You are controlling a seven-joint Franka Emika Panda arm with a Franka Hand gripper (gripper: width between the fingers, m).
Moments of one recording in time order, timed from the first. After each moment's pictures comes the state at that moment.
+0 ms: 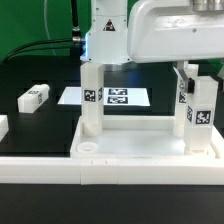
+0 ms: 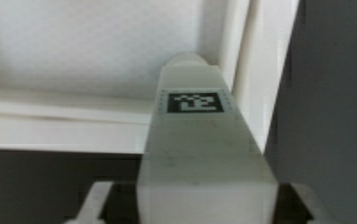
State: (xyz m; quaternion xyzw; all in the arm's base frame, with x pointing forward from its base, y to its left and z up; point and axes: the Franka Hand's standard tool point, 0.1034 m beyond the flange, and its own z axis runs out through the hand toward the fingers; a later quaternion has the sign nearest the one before) arm 0.644 0.102 0.121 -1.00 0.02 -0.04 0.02
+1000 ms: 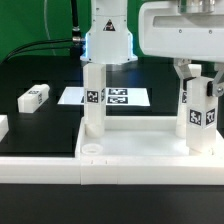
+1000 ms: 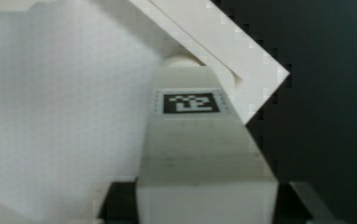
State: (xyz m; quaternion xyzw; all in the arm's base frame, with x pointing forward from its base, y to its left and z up) arm 0.641 0.102 0.119 -0.86 0.51 -0.02 0.05
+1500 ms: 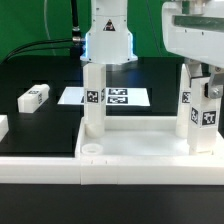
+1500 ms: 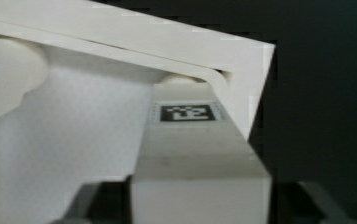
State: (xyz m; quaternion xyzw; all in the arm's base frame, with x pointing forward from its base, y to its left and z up) arm 0.639 0.106 0.117 -0.78 0.62 -0.01 0.06
